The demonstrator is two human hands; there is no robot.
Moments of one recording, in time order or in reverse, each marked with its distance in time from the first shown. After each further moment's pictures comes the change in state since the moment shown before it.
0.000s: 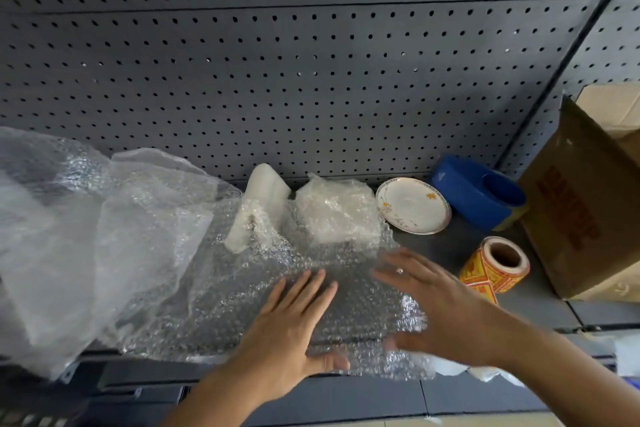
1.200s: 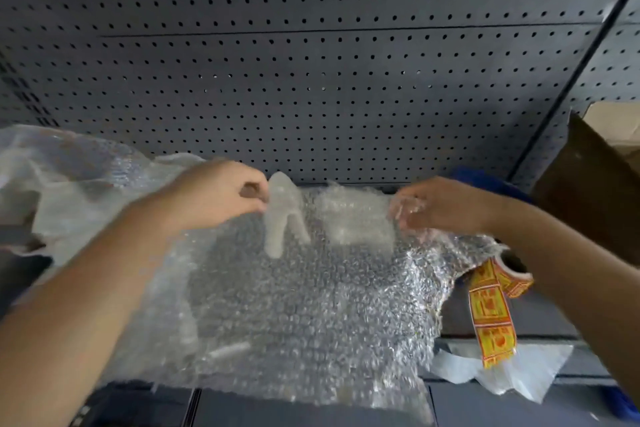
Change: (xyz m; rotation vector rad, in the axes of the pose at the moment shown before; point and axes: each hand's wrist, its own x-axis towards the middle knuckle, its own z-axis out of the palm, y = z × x) left_hand -0.008 -0.083 -0.203 -0.017 0.210 -0.270; right_hand 0.068 -0.001 -0.113 0.288 -0.016 0.056
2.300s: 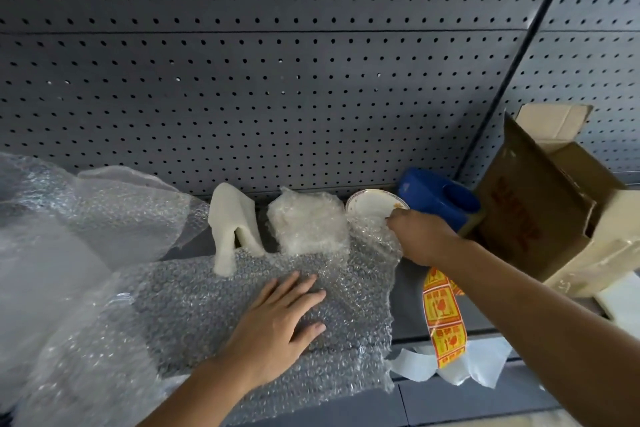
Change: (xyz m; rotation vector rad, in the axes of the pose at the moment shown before) left_hand -0.025 0.083 0.214 -0.020 -0.049 0.305; right_hand 0.008 0.085 0.040 -0.704 0.107 0.269
